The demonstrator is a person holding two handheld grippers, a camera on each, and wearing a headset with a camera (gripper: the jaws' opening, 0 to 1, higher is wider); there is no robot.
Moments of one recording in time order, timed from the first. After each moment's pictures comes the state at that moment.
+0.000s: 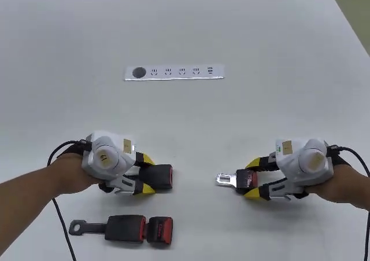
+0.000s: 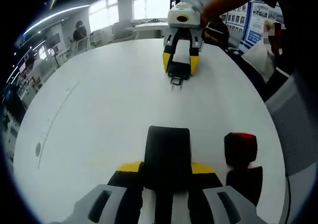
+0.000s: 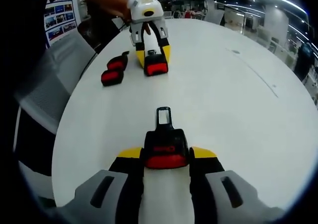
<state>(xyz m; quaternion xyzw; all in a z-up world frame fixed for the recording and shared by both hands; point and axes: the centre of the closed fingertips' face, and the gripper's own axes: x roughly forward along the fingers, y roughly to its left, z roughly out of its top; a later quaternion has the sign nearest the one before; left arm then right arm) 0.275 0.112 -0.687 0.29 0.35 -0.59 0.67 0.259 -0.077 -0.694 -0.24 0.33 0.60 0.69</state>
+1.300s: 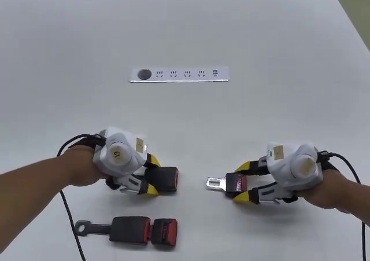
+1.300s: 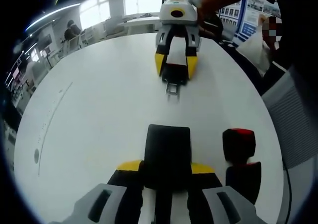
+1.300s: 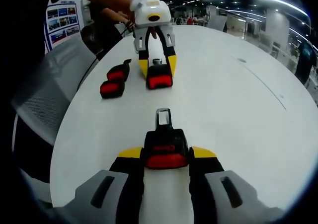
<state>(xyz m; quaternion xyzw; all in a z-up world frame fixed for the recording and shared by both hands) 0.275 0.111 -0.690 0.31 0.36 -0.60 0.64 0.259 -0.038 -0.687 -0.22 0.31 0.62 0.69</state>
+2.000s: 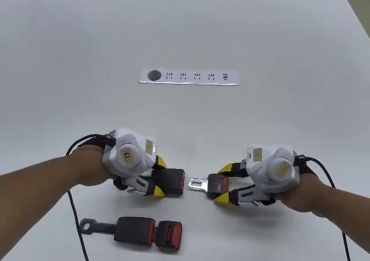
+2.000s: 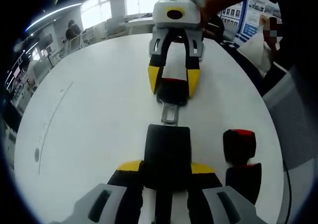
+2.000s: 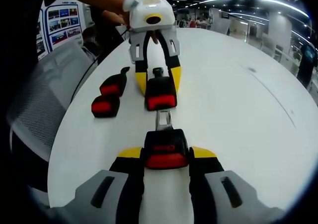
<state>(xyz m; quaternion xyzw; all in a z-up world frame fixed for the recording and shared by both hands) 0.277 0.110 -0.691 0.31 0.36 -0.60 0.64 0.270 0.019 -0.692 -0.22 0.30 0.63 0.68</state>
